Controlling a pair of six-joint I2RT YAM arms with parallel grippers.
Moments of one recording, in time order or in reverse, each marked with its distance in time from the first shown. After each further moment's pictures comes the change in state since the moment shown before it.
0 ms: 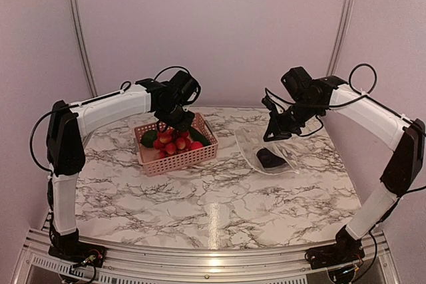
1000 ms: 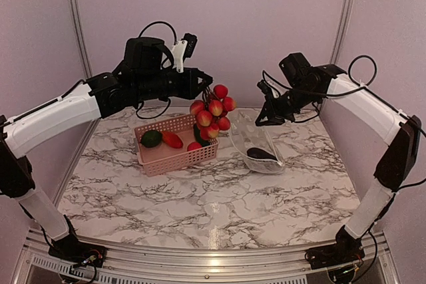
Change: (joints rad) left arm -0.127 -0.466 -0.278 0.538 0.344 -0.177; right arm 0.001 0.070 0.170 0.004 -0.077 0.047
